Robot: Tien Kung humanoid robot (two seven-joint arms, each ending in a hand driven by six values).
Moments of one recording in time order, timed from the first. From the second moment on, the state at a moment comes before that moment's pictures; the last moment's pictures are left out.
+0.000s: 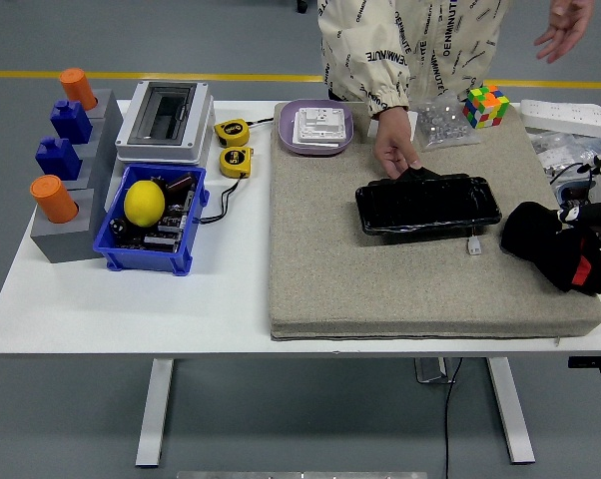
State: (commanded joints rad) left arm -0.05 0.26 -1.37 -0.22 1.15 0.06 0.22; right arm 0.39 -0.48 1.27 1.28 -2.22 0.16 -0.29
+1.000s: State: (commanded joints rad) left arm -0.05 0.26 -1.36 -0.22 1.15 0.06 0.22; right arm 0.33 -0.50 1.46 1.29 -1.34 -0.14 0.07
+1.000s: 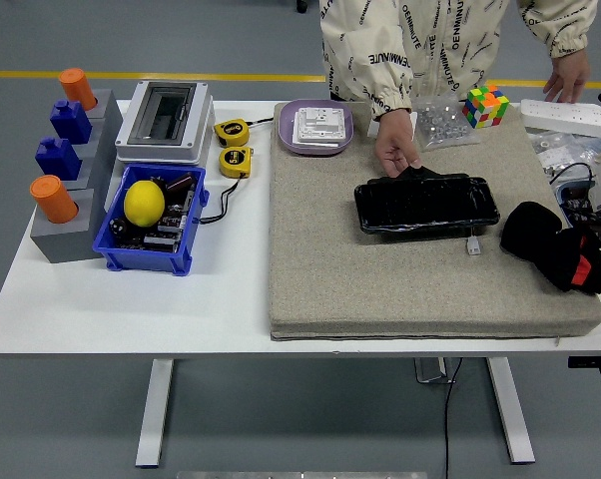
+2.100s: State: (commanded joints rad) left arm -0.05 0.26 -1.37 -0.22 1.16 0.06 0.22; right arm 0.32 -0.50 1.52 1.30 -0.64 0.01 -0.04
